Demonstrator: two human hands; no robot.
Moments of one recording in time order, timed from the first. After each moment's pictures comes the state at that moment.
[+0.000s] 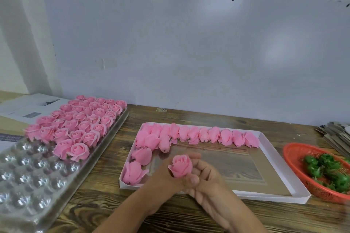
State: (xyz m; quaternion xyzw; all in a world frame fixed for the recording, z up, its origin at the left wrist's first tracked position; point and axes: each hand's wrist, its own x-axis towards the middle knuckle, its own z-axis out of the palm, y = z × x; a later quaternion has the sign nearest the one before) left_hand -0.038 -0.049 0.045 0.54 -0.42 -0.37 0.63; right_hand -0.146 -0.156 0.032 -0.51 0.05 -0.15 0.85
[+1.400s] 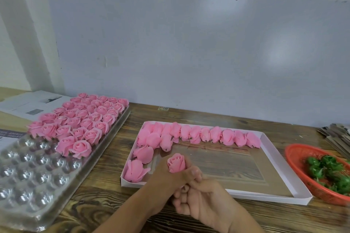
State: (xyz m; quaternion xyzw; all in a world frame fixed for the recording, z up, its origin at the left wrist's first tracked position) left_hand -0.042 -0.047 0.043 0.51 -0.41 -0.34 0.67; right_hand -0.145 -0.144 0.040 -0.42 0.09 0.00 0.90
